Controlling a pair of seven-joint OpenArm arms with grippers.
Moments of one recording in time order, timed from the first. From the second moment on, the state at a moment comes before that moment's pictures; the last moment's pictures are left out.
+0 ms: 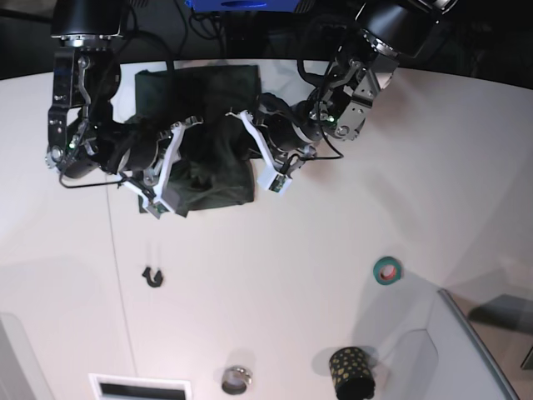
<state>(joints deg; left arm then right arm) 1.3 -10.2 28.1 70.1 -28.6 -16.2 25.8 -4.8 -1.1 6.2 94.5 24.2 33.8 -78.1</state>
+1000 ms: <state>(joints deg) 16.8 -23.3 -4.6 79.8 -29.2 -15.9 29.9 -4.3 -2.0 -5.7 93.2 24.1 33.7 -78.1</state>
